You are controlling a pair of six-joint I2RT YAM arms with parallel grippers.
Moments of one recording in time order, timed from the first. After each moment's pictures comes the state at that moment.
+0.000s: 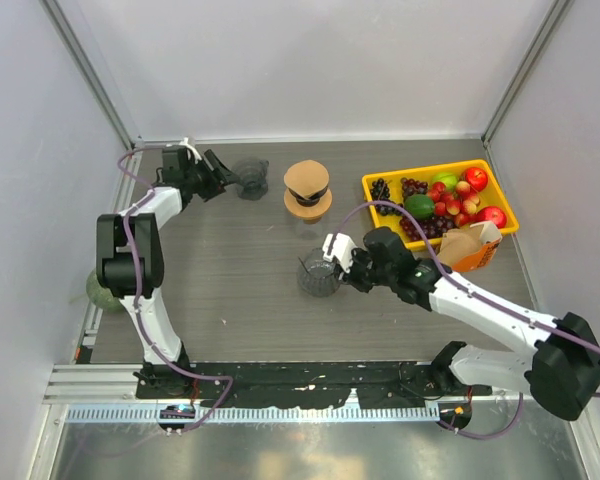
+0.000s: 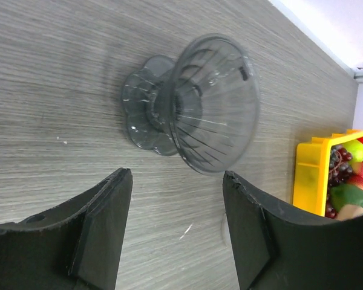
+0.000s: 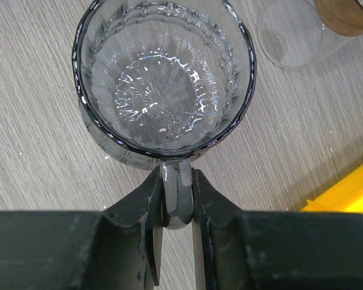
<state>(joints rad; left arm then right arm) 0.01 1.93 1.32 0.00 0.41 -0.62 0.72 1.11 0.70 -0.28 -0.21 -0.44</state>
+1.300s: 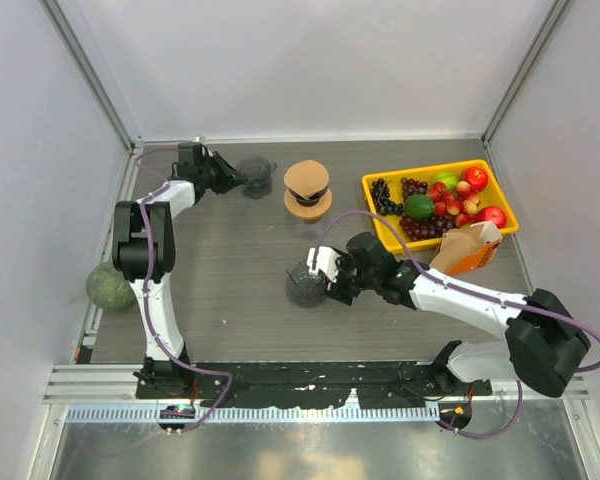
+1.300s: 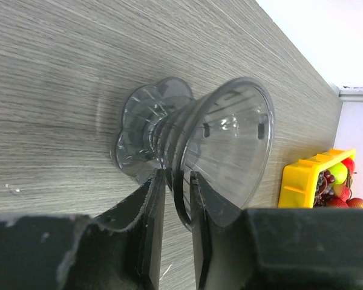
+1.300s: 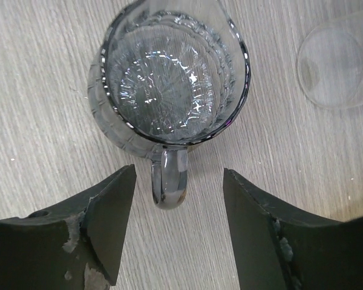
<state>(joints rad) -0.04 2.12 1.47 0.03 0.39 -0.76 0.79 1.30 0.68 -0.12 -0.22 -0.55</state>
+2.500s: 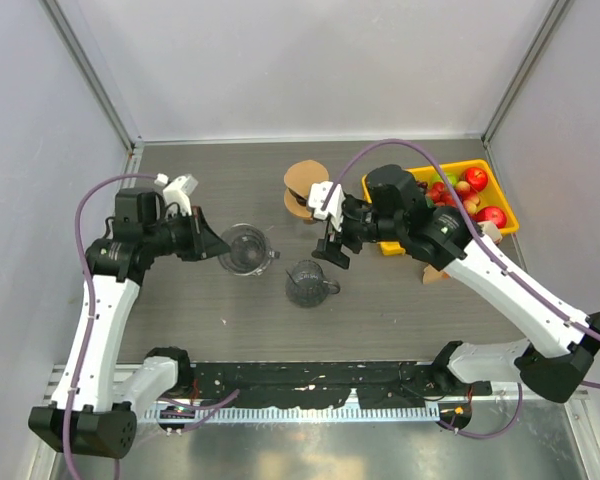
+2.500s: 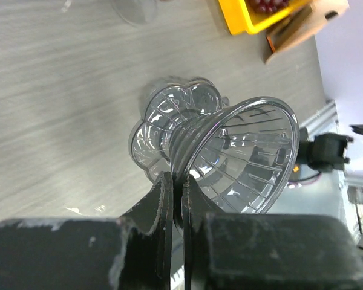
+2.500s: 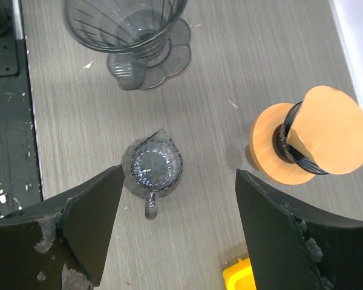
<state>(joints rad) -0.07 0.99 1.14 -0.88 0.61 -0.25 0.79 1.23 1.40 -0.68 -0.38 -0.50</state>
